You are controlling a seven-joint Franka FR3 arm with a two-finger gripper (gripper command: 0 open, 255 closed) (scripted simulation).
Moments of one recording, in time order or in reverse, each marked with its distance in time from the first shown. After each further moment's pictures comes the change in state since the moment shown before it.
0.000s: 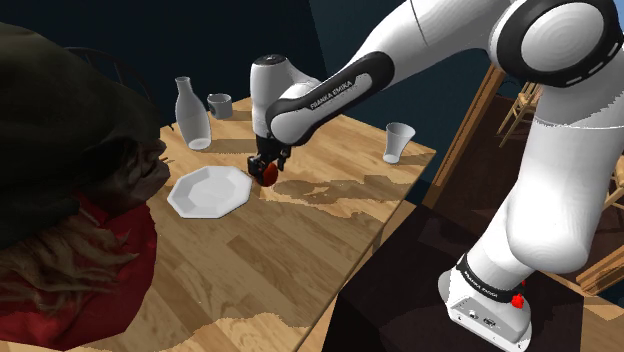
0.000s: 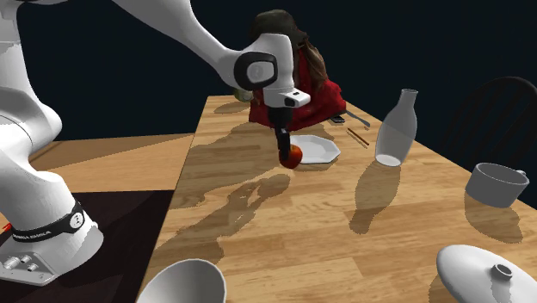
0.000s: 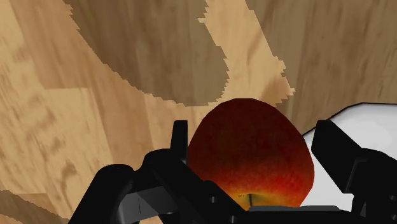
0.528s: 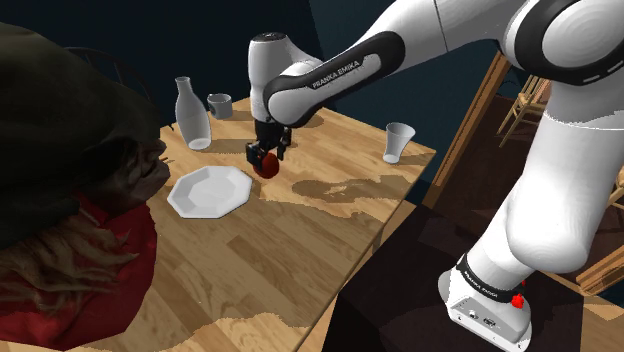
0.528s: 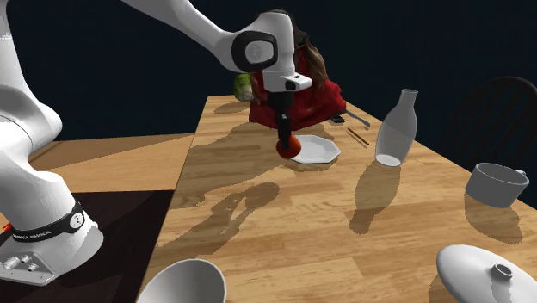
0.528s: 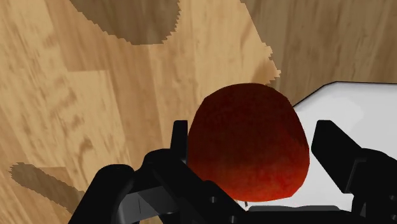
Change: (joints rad) arm -0.005 -0.056 0.009 0.040 0.026 -0.093 -0.021
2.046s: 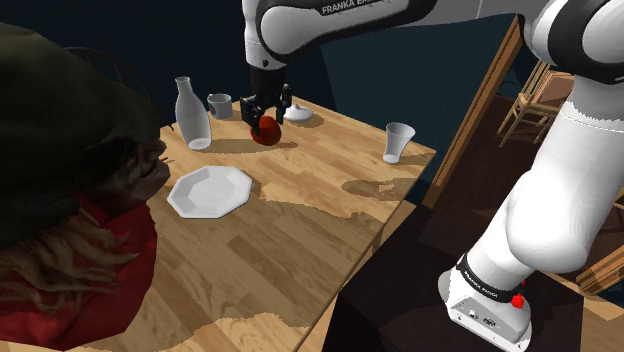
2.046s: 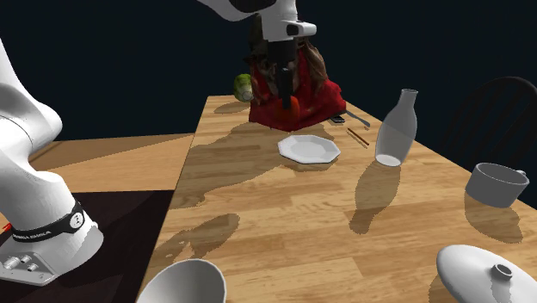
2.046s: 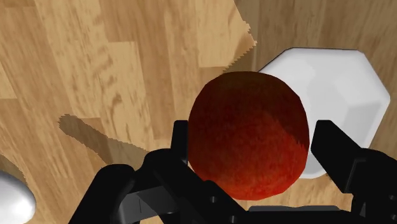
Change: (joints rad) arm -0.003 -0.095 0.011 0.193 0.044 -0.283 -0.040
